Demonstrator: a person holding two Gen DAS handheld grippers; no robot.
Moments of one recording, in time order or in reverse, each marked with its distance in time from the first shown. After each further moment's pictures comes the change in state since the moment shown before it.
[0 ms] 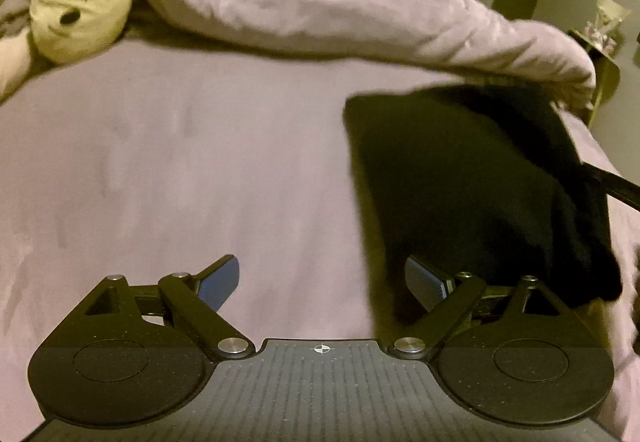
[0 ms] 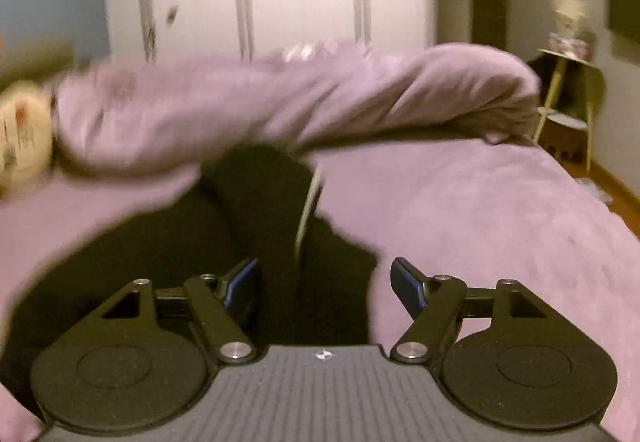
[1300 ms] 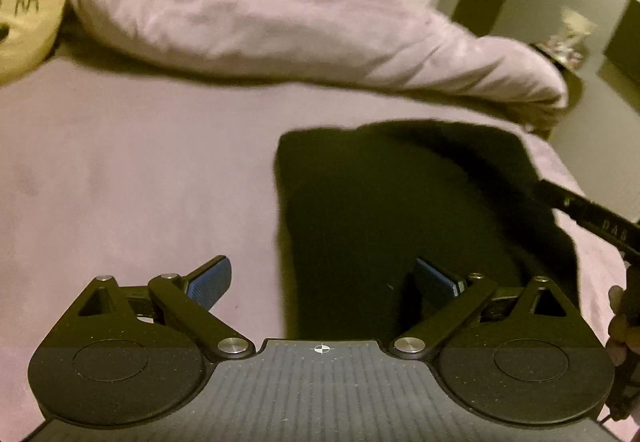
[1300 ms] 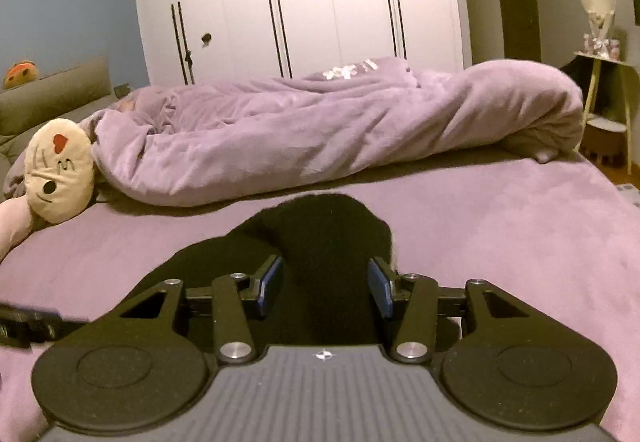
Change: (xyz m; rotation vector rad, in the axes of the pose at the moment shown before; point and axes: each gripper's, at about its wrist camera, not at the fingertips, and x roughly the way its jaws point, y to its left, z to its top) left arm 0.079 -0.025 0.048 0.000 0.014 -0.153; right arm 0.039 0.020 0.021 -0.007 -0.008 0.132
